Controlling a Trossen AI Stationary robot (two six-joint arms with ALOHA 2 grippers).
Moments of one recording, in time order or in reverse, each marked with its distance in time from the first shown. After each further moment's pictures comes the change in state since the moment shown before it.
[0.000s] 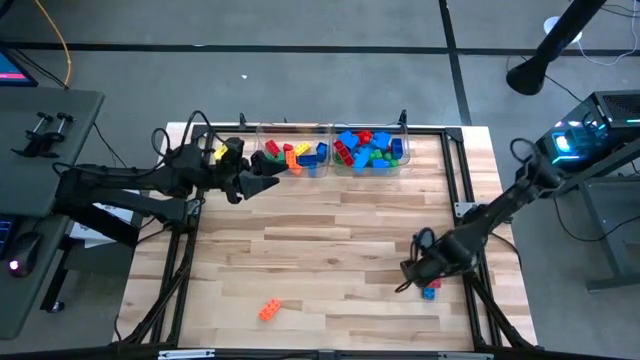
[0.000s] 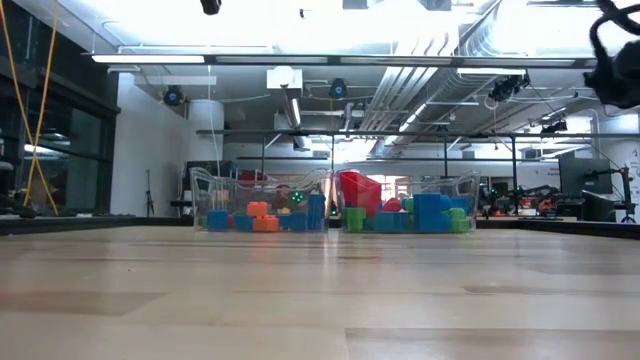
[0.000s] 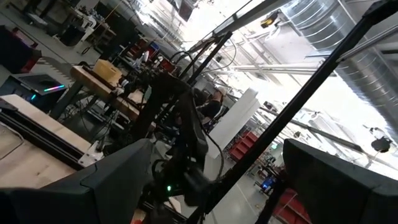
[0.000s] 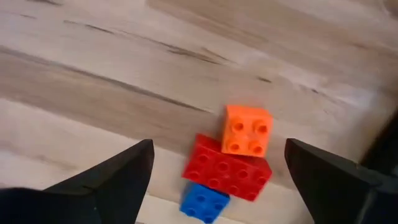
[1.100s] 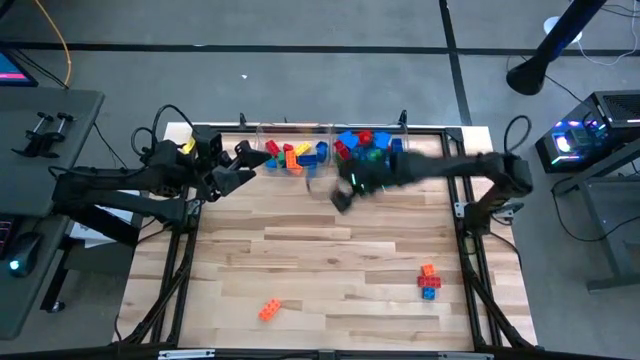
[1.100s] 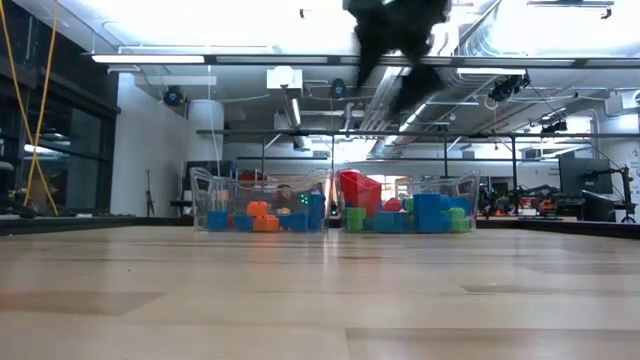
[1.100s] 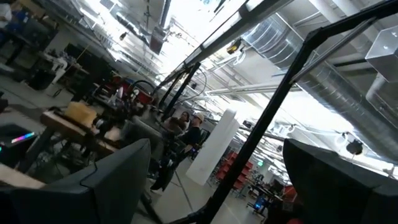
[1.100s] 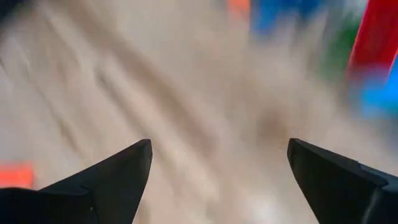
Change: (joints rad) left arm -0.003 -0.094 0.000 0.087 0.013 0.077; right arm -0.704 0.283 0.603 0.138 0.151 -1.183
